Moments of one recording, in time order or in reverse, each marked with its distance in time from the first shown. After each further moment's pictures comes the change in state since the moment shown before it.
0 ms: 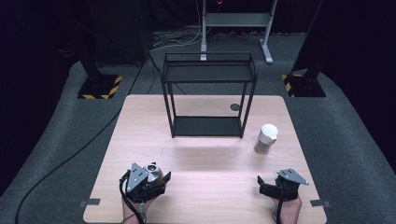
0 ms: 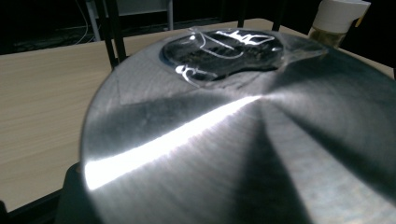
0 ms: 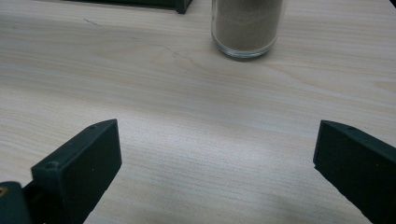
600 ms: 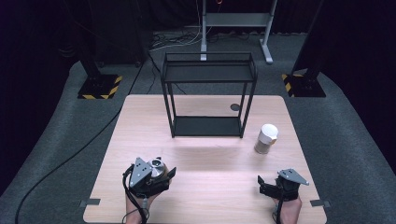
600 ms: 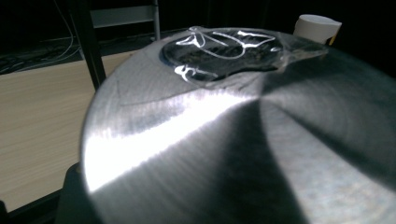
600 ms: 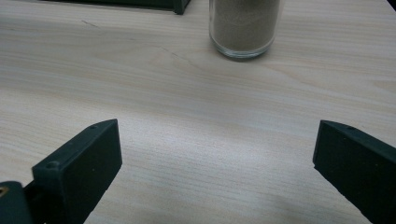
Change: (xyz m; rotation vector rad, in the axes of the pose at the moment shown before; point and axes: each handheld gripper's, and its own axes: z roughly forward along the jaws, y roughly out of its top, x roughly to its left) left arm 0.001 0.020 0.005 -0.026 -0.058 0.017; right arm 0.000 0.000 0.000 -0.002 -0.004 0.007
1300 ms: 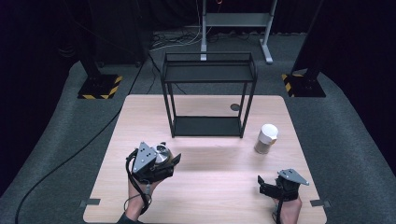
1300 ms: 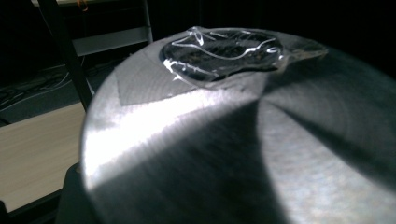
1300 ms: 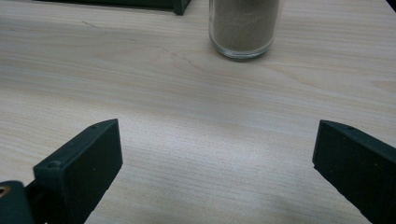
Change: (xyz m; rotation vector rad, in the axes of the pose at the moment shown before) left arm 0.005 0.041 0.011 -0.050 -0.023 0.082; right arm 0.000 0.000 0.000 -0.002 -0.001 0.000
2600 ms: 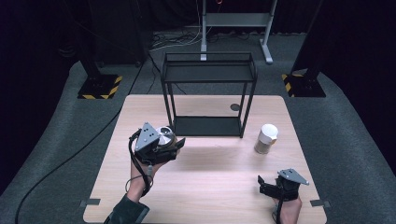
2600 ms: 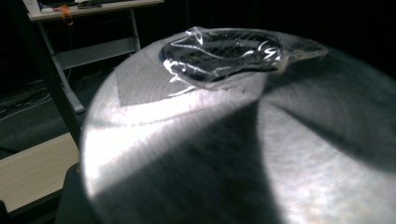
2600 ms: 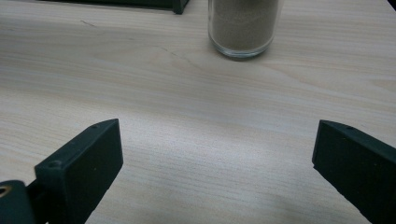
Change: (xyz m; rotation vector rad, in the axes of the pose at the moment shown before) left arm 0.024 0.040 0.020 -0.011 -0.060 0.022; right arm 0.000 0.001 0.001 0.005 -0.001 0.002
